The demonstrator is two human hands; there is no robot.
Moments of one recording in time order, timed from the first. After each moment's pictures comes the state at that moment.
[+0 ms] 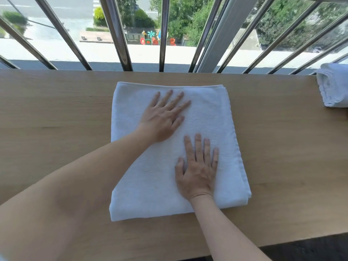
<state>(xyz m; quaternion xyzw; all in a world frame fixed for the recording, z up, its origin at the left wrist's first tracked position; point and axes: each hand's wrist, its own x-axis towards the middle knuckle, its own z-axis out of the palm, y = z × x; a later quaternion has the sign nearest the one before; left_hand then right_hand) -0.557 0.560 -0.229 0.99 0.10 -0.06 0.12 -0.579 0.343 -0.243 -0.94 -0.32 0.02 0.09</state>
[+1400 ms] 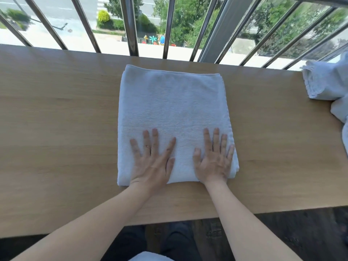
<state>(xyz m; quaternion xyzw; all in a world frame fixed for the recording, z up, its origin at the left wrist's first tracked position) -0.724 0.404 -0.236 0.96 0.26 -0.07 0.10 -0.581 0.269 -0.227 -0.96 -0.28 0.09 0.03</state>
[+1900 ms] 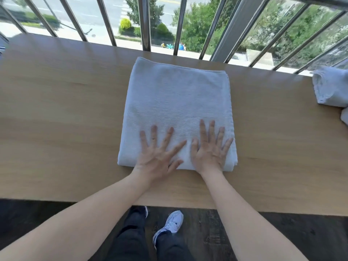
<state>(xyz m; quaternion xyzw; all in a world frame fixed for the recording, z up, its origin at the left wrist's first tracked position) -0.729 0.380 -0.224 0.97 0.22 -0.09 0.06 -0.583 0.270 -0.228 -0.93 -0.33 0.12 0.03</state>
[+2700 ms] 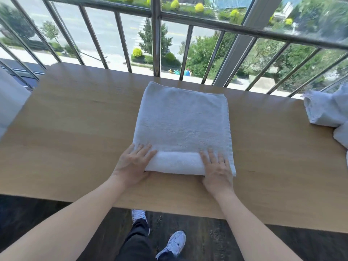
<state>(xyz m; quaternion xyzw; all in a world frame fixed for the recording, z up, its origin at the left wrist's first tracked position) -0.797 0.430 -0.192 0.97 0.21 -0.04 0.06 -0.580 0.228 -0.201 -0.87 -0.45 0.15 -0.11</state>
